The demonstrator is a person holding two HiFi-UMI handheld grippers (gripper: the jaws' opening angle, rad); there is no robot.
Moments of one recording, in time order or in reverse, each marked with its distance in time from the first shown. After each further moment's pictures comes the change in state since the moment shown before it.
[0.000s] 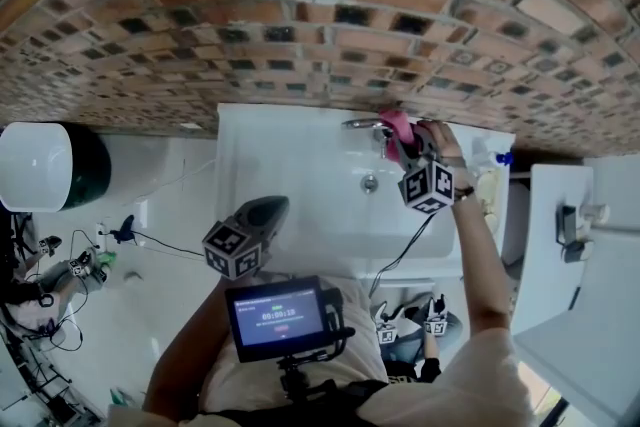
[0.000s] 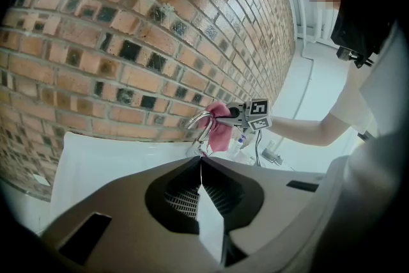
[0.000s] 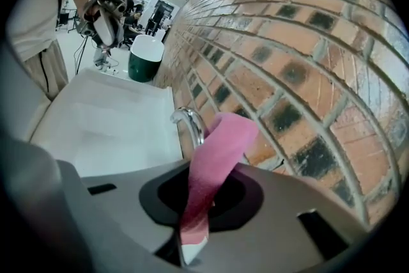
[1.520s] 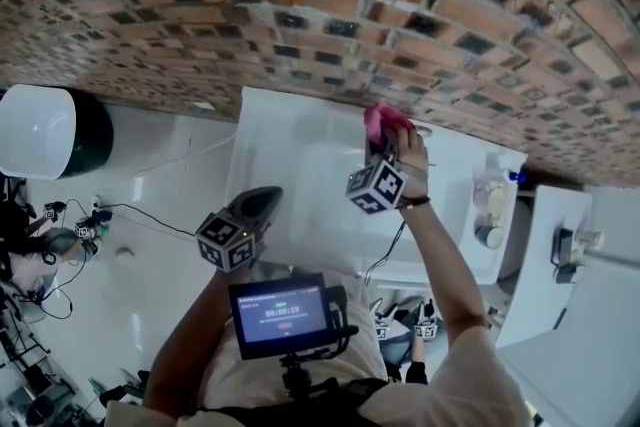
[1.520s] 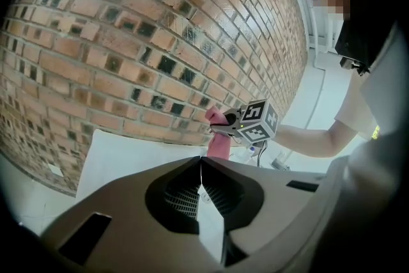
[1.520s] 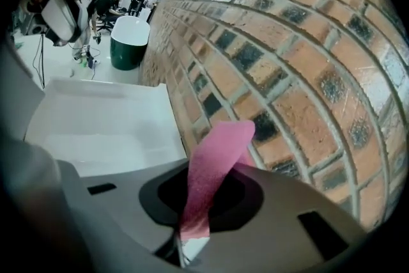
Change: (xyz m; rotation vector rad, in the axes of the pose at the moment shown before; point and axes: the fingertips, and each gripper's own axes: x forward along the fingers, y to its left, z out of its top) left arm -0.049 0.051 -0.002 -0.085 -0.074 0.085; right arm 0.065 0.052 0.098 0.069 0.223 -0.087
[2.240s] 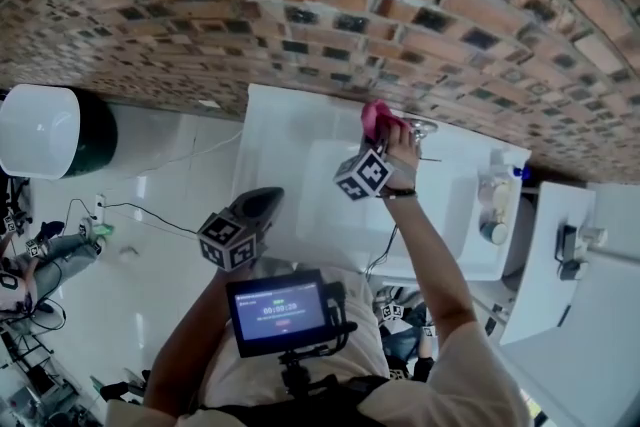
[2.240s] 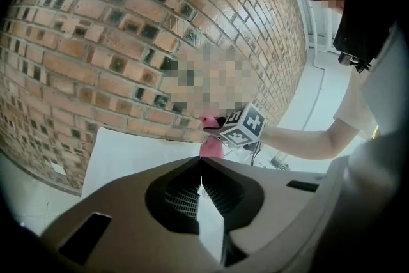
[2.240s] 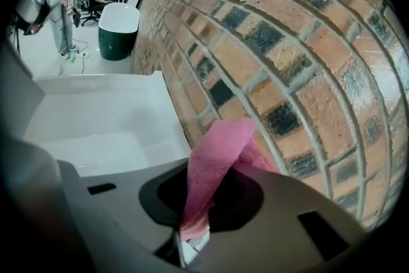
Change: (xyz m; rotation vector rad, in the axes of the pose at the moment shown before) left arm -0.016 0.004 -0.008 0.002 0.013 0.001; right arm 0.027 0.024 -0.001 0.047 0.129 -0.039
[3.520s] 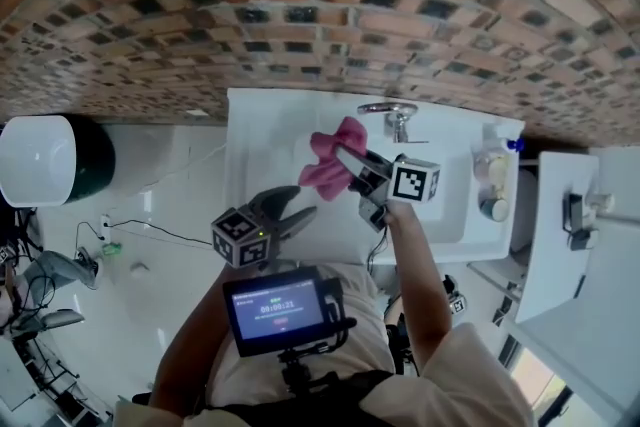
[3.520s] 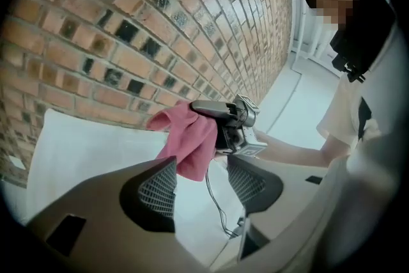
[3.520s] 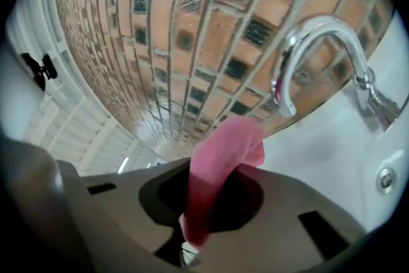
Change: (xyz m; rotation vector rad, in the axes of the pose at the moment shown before) left arm 0.047 -0.076 -0.012 -0.005 0.128 -0.268; right arm -0.112 0.009 0.014 1.412 -0.544 1.098
